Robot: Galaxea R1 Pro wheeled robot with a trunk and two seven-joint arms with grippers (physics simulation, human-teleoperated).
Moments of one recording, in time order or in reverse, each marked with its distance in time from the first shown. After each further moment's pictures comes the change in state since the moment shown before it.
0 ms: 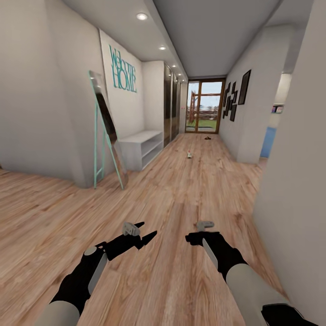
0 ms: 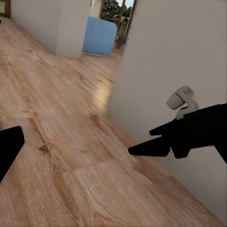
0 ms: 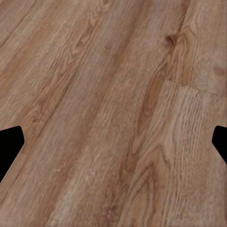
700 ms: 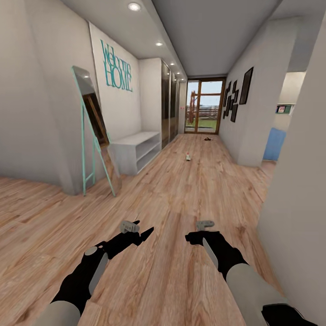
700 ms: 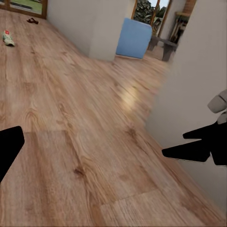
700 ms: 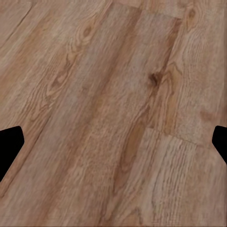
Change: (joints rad) left arm 0.000 -0.004 -0.002 0.000 0.000 0.001 0.147; right arm 0.000 -0.001 -0.001 -0.008 -0.003 0.001 0.007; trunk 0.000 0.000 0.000
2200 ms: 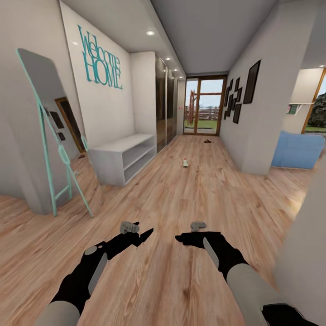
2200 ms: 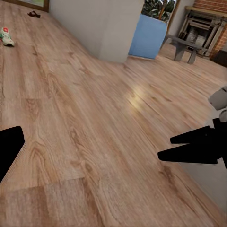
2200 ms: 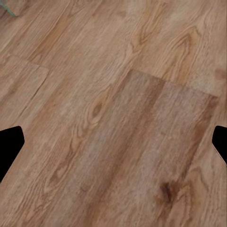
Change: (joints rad) left arm 0.000 0.004 0.002 0.000 -0.007 0.036 0.002; right arm 0.000 -0.003 -0.005 0.006 -0.066 0.010 0.242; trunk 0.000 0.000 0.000
